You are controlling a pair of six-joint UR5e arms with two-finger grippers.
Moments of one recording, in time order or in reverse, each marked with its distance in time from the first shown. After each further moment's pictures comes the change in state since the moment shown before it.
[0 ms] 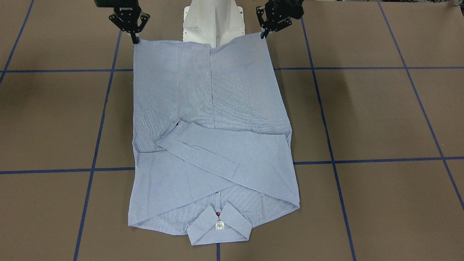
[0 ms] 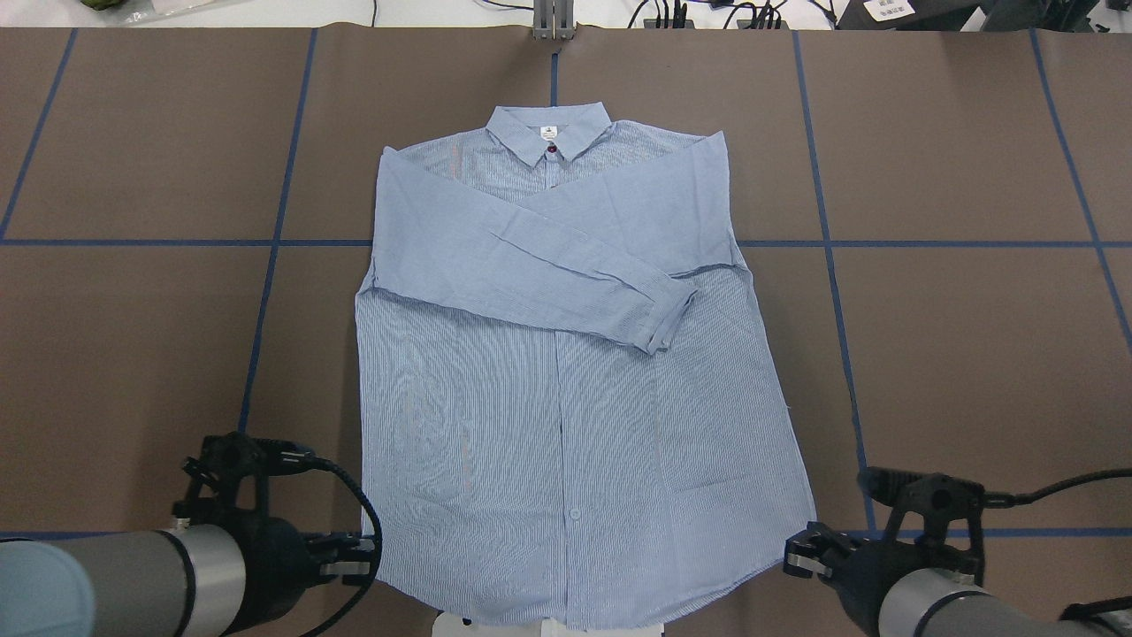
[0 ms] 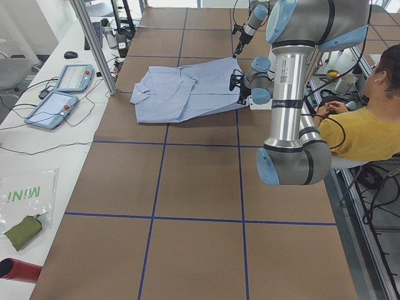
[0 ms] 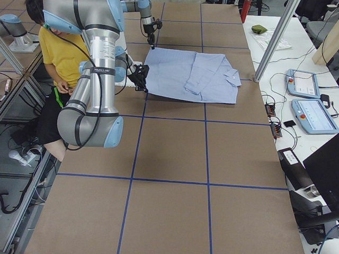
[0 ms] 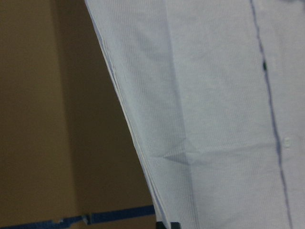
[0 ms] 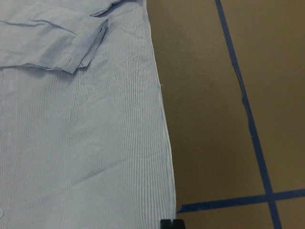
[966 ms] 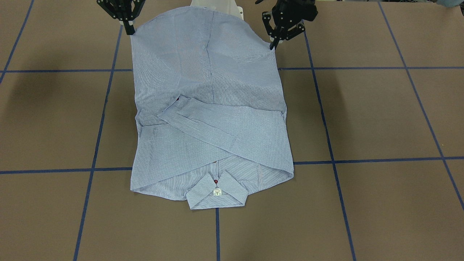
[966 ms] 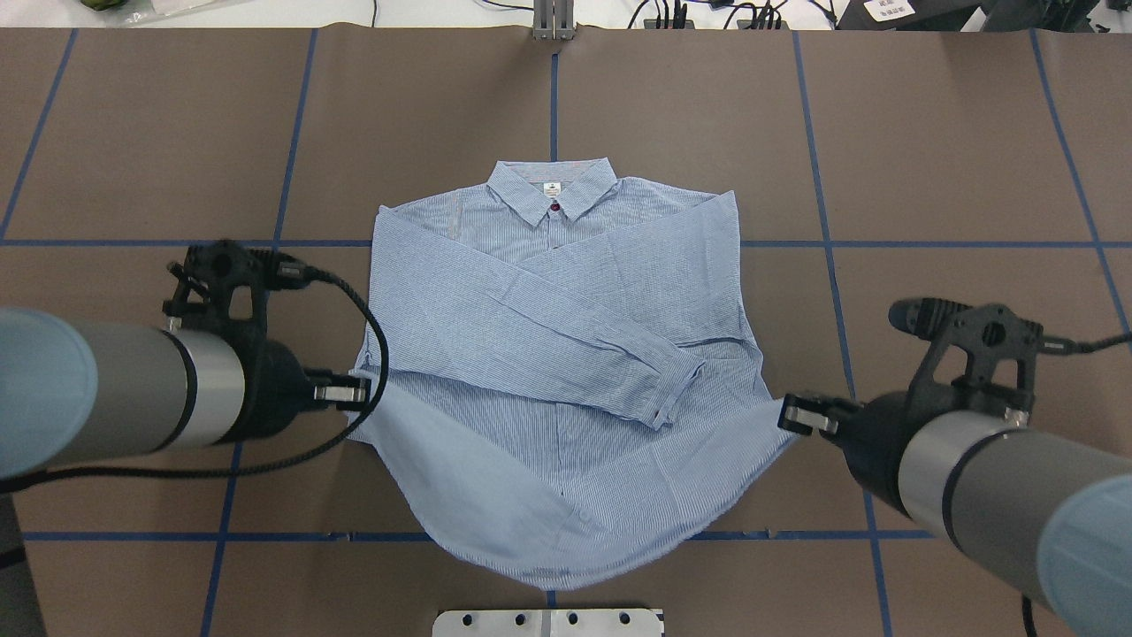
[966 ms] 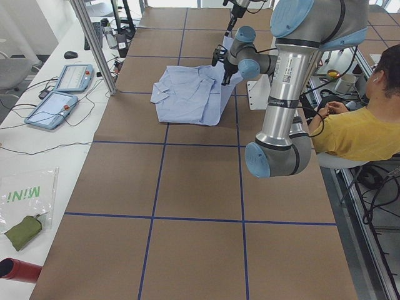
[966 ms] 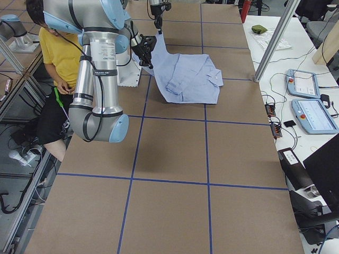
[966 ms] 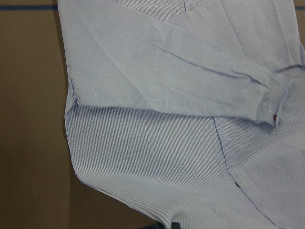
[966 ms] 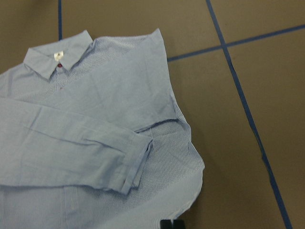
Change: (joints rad) left arm -0.357 -0.239 0.108 0.228 -0.130 0.242; right arm 0.318 0.310 -0.009 -0.191 0.078 -0.153
